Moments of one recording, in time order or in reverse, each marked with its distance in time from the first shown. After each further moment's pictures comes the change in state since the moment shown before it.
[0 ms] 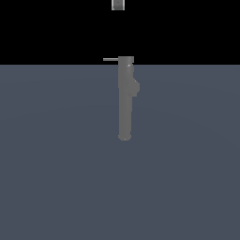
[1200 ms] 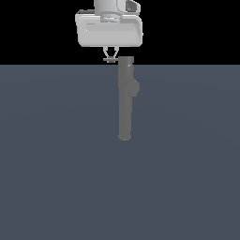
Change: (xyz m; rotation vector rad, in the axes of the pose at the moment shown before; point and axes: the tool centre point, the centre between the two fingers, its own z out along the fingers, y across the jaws) arm 0.112 -0.026 0.107 0.002 0.005 -0.025
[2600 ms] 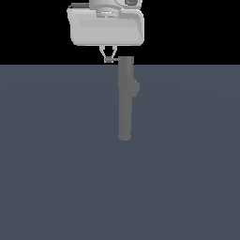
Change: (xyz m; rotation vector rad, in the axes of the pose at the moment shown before) arm -0.048 -0.005 0.001 0.000 0.019 -0.003
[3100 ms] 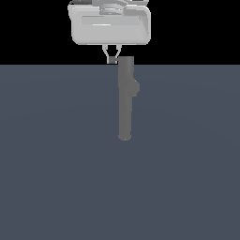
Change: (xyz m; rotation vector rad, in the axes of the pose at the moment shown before) arm -0.026 0.011 0.000 0.000 -0.003 -0.002
